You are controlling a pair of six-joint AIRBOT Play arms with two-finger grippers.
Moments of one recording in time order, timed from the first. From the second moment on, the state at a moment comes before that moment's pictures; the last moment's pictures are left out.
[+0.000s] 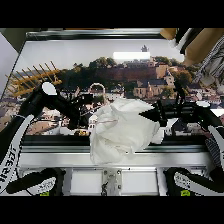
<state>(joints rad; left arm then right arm) -0.18 -1.33 1.07 0.97 -1.52 -0.13 -0.18 -1.29 0.75 -0.17 1.60 -0.14</state>
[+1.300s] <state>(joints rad) -0.14 -1.29 1.07 0.97 -1.51 -0.34 -0.18 -1.29 0.75 -0.08 1.55 -0.09</state>
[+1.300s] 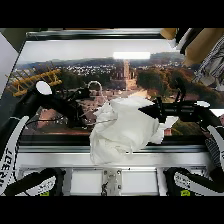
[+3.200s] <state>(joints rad) -0.32 -1.04 0.66 0.86 -0.75 -1.60 -0.19 -1.14 0.75 0.03 1.49 -0.02</state>
